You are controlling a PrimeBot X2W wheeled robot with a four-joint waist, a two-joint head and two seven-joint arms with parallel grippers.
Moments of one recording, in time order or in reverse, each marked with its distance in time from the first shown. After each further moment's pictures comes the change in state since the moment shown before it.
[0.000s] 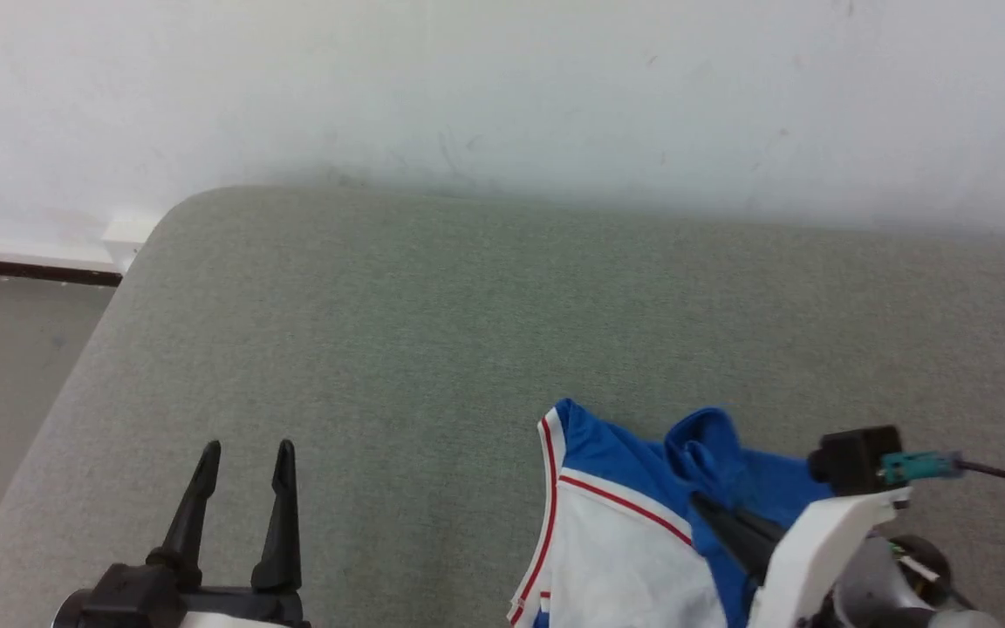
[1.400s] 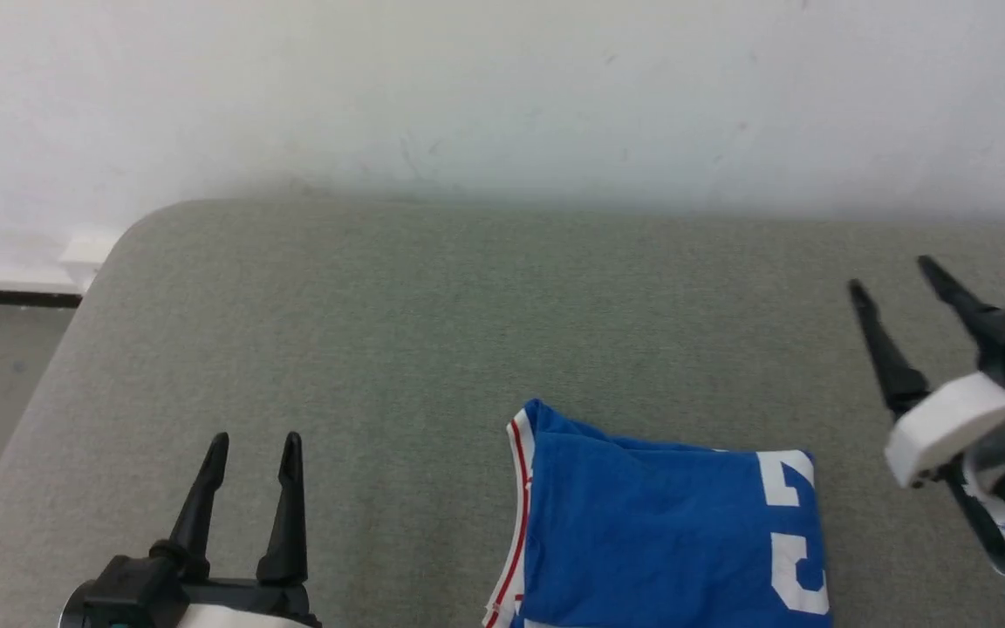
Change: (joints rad) left arm -0.016 -0.001 -0.011 0.008 -0.026 -0.009 0.000; right arm -0.343 -0.290 0.034 0.336 -0.358 0.000 -0.683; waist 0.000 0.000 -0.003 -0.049
